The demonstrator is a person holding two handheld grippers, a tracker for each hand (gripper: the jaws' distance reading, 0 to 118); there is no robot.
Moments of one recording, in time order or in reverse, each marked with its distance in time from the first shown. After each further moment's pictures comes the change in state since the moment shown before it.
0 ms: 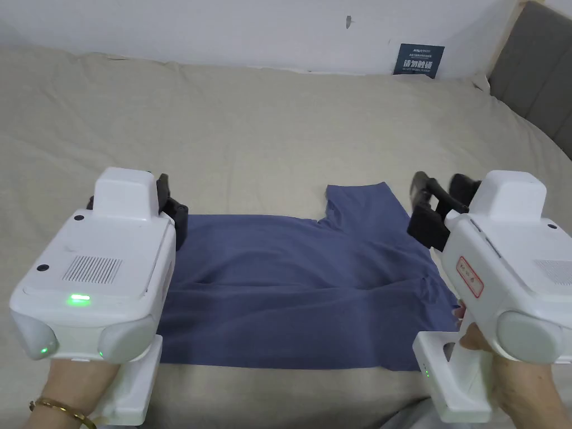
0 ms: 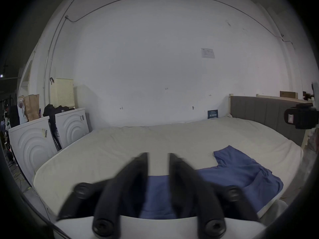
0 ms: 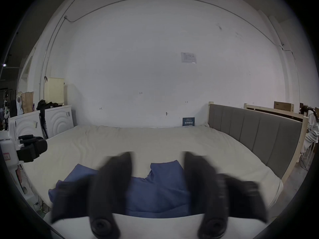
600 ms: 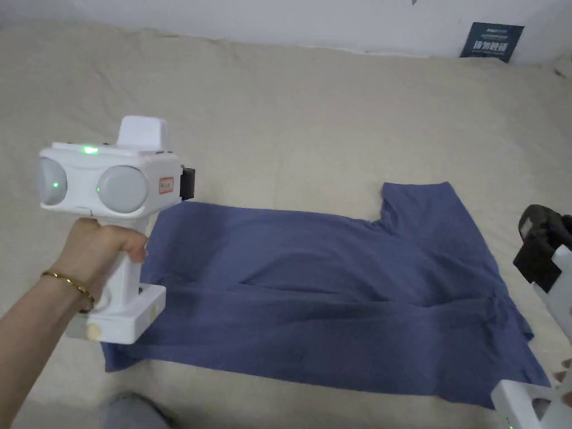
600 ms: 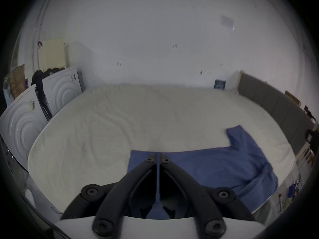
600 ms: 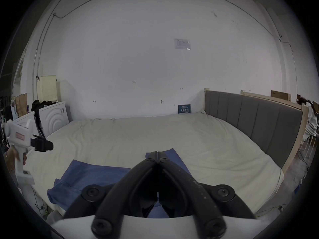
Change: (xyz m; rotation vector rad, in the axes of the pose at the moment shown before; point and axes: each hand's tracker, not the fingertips) left arm -0.084 0.015 -0.158 -0.503 -0.047 0.087; right arm 0.018 -0.007 -0.033 -0.110 -0.035 -0.053
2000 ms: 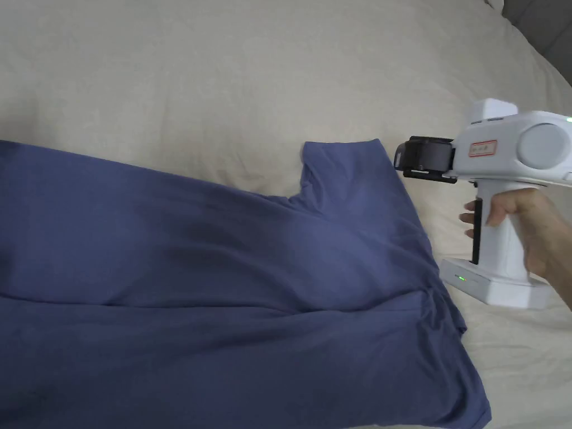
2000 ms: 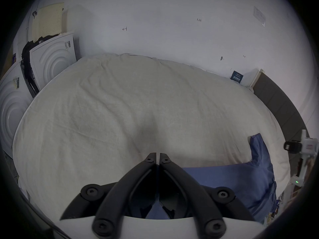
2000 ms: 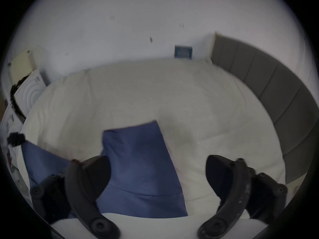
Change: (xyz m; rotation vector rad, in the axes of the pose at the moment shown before) left arm -0.058 0.032 -0.128 -0.142 -0.059 0.160; right arm 0.076 0.010 -0.312 -0.672 -0.079 -0.003
